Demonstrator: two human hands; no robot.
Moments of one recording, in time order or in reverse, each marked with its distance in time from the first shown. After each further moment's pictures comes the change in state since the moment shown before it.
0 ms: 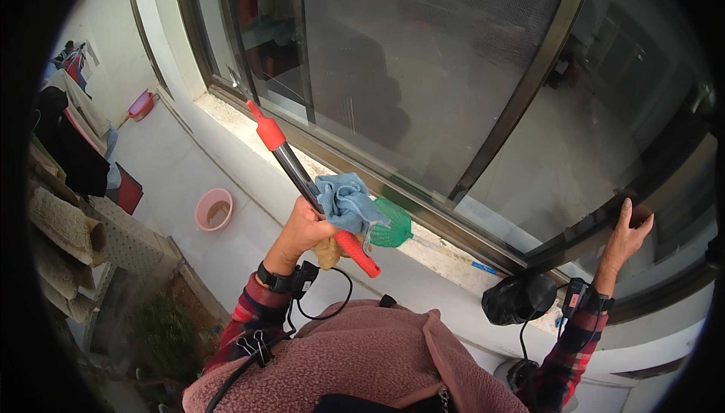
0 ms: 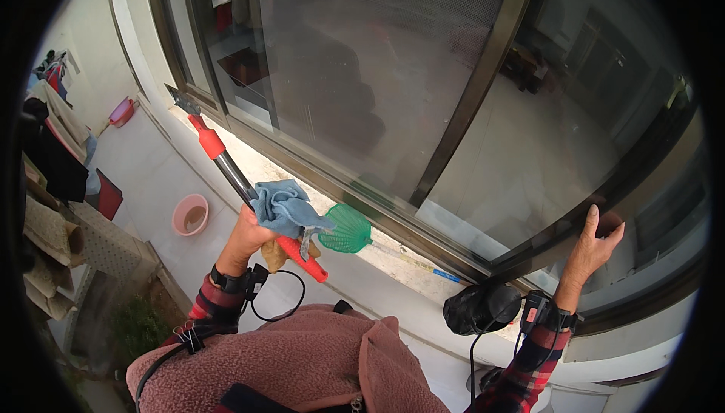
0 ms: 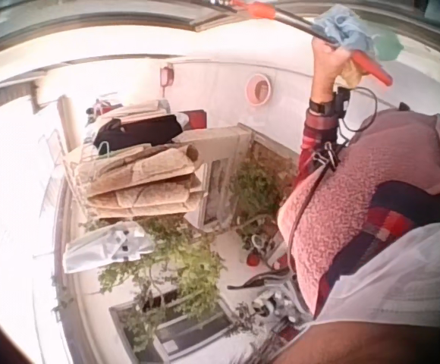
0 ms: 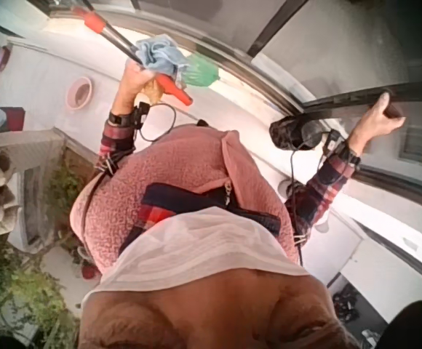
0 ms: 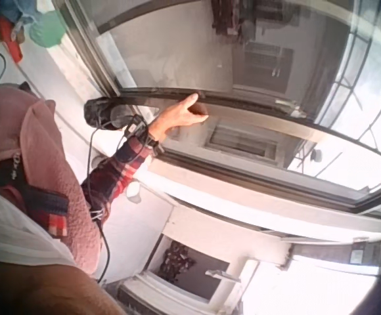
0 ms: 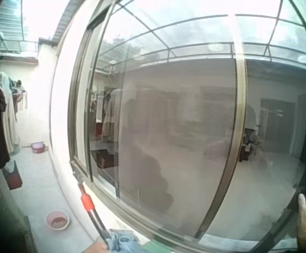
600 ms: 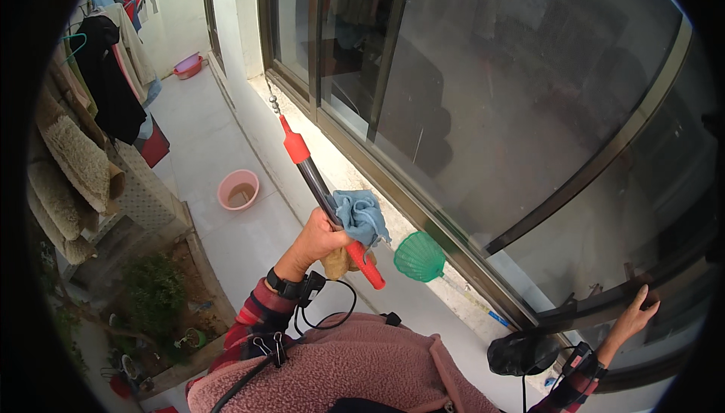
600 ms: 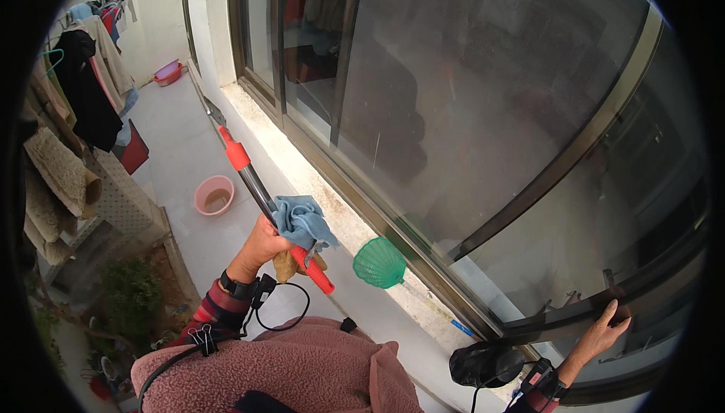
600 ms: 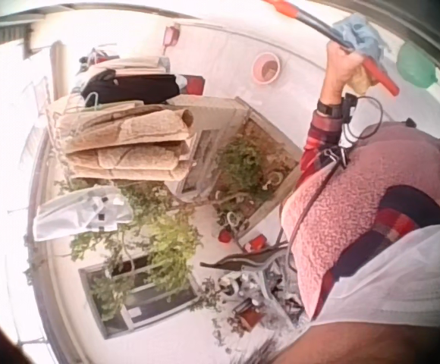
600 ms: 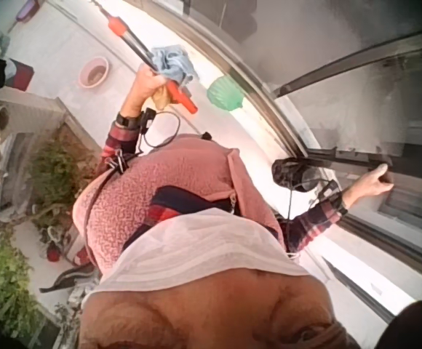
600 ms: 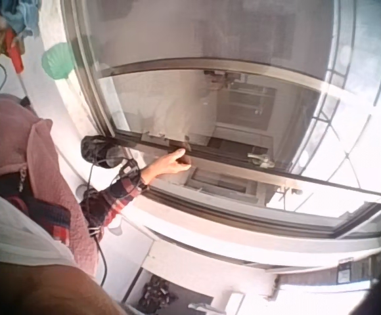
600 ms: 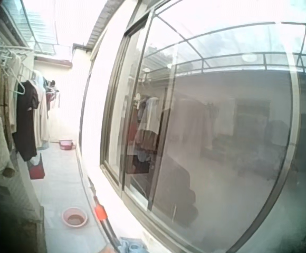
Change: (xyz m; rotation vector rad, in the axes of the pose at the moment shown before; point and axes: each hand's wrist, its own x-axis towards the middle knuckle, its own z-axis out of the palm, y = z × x) left_hand -0.016 0.012 -0.055 -0.042 0.204 -0.023; right_hand 0.005 -0.007 0.002 -0.060 -0.032 -0.010
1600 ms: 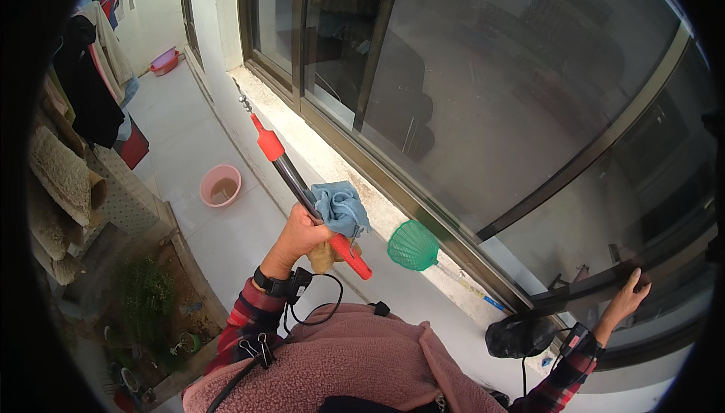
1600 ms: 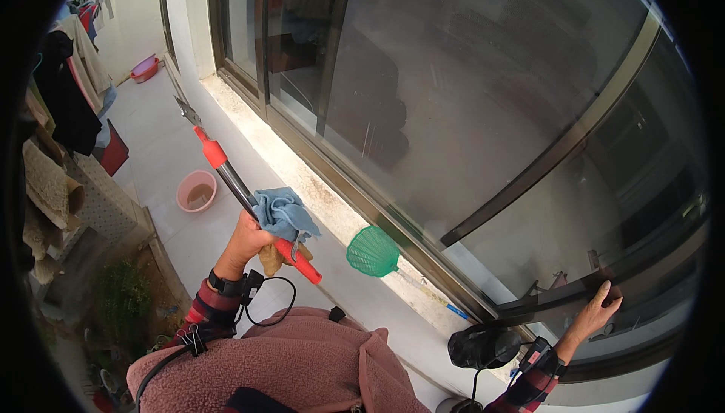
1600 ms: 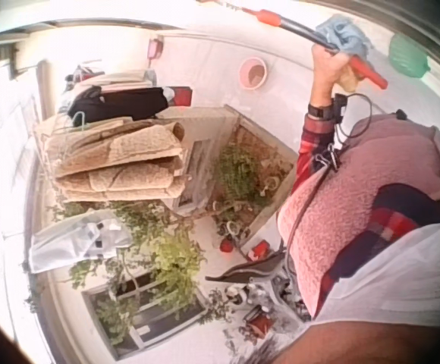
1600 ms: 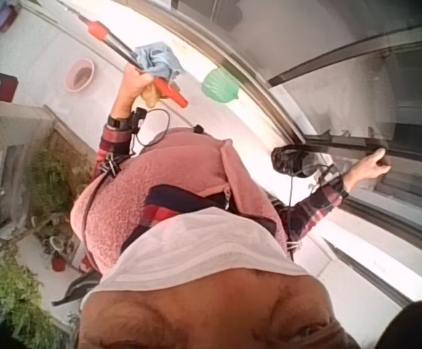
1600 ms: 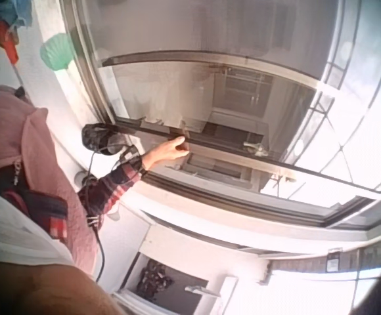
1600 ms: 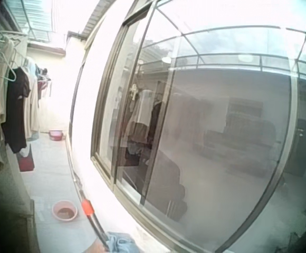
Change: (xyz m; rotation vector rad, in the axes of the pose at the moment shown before) left_hand -0.006 -0.003 -0.022 -0.065 0.031 0.001; right_hand -0.002 -0.001 0.003 0.018 0.030 -0.016
